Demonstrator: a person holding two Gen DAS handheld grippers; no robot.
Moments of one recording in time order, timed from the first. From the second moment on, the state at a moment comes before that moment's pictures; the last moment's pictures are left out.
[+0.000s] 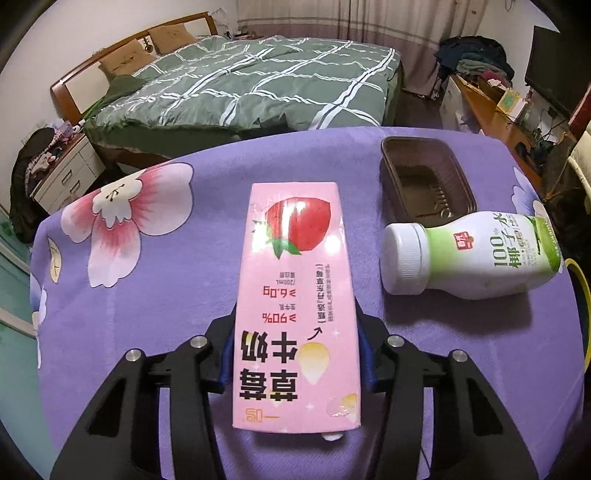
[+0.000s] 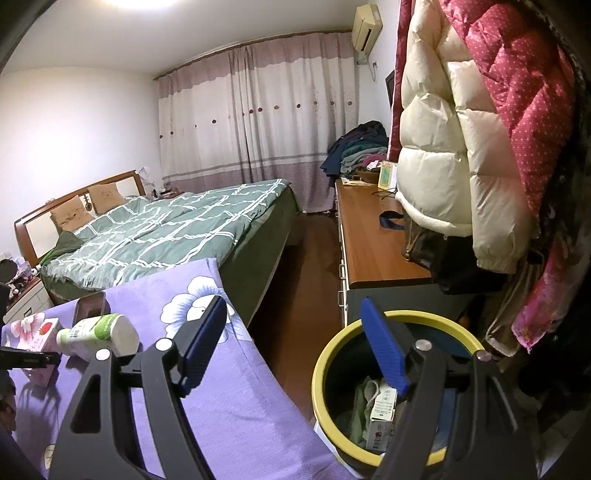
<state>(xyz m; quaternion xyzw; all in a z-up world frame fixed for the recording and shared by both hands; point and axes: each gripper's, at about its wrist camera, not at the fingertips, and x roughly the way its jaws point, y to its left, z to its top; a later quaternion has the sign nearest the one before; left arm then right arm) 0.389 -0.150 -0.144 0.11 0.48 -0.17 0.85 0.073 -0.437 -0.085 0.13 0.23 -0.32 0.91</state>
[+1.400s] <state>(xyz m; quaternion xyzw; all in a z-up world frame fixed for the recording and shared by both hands) 0.125 -0.545 -0.119 0.20 0.45 -0.46 0.74 -0.137 -0.520 -0.066 0.17 0.25 -0.38 0.88</state>
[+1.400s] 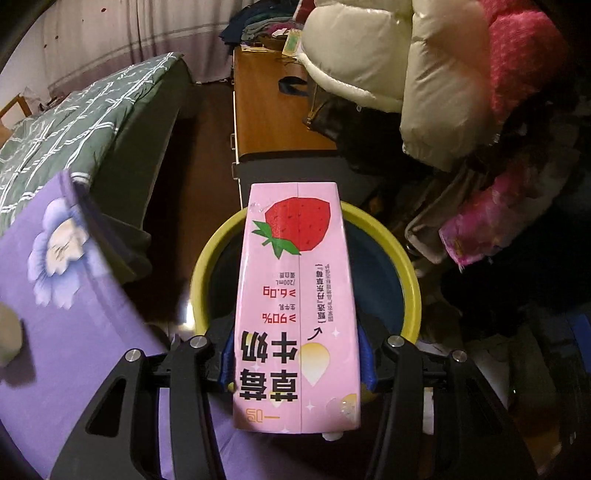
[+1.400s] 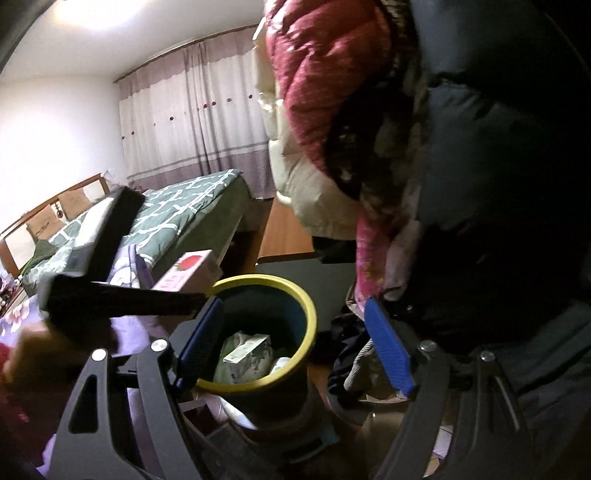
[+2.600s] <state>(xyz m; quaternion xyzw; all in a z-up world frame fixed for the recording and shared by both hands) 0.228 0.019 -0.081 -0.04 0.25 -0.05 0.97 0.132 -0.387 -0.050 0.10 0.29 -0.14 0.94</state>
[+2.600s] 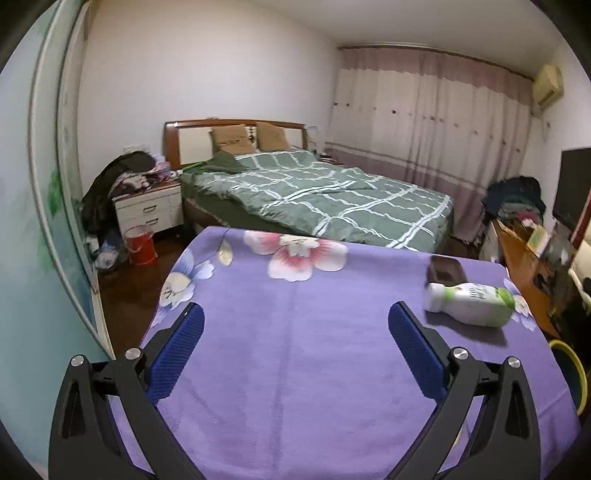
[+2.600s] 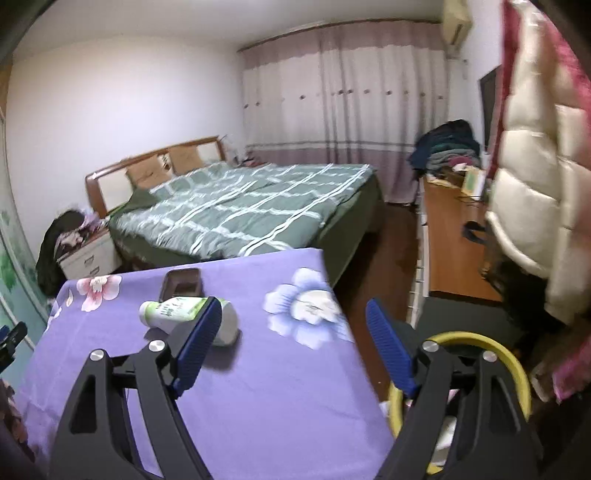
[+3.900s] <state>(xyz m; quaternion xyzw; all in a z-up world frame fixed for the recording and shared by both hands) 0.235 0.022 -0.099 -0.06 0.29 0.00 0.96 0.204 -0.264 -0.120 0.07 0.37 0.11 0.92</state>
